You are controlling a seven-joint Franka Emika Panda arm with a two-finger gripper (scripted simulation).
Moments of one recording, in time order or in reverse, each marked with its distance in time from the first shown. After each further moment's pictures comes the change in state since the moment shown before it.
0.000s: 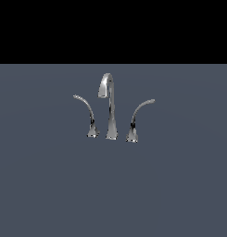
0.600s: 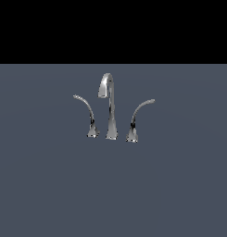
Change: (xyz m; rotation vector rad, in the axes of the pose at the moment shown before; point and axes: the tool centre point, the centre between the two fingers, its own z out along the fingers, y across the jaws) arm 0.028 -0.049 0.049 -0.003 0.002 0.259
